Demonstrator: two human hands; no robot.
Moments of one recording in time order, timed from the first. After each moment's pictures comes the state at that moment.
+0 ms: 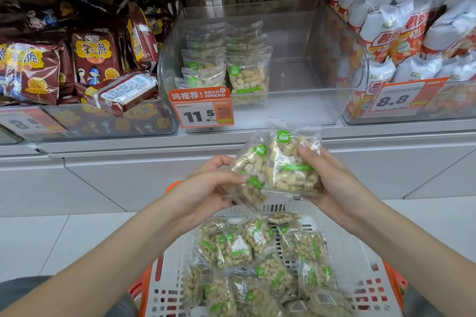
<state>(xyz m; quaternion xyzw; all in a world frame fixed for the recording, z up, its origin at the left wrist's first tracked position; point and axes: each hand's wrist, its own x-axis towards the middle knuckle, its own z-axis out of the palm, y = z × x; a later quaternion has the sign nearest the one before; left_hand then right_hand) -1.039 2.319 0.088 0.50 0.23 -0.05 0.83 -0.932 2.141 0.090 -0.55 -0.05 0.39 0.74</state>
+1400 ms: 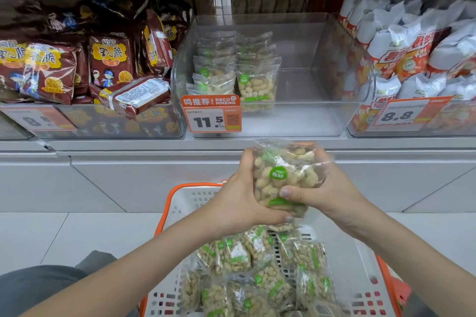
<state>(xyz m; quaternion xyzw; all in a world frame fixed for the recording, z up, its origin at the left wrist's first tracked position) -1.031 2.289 0.087 0.79 0.12 0.00 0.61 -0.932 2.144 0.094 -0.62 -0.27 0.34 0.66</state>
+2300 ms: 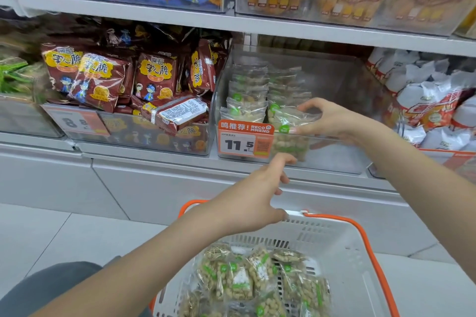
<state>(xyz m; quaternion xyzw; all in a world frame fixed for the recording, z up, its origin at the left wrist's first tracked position) -1.028 2.330 0.125 0.91 0.05 0.00 0.41 -0.807 2.257 0.161 -0.85 -0.26 0.26 0.37</state>
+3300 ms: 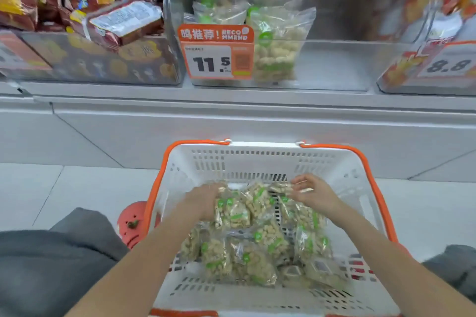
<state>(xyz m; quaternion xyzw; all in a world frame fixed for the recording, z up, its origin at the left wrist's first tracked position) -1.063 2.345 -0.091 0.89 0.24 -0.35 0.17 -0.903 2.125 -0.109 -0.83 -0.13 0.38 0.39</state>
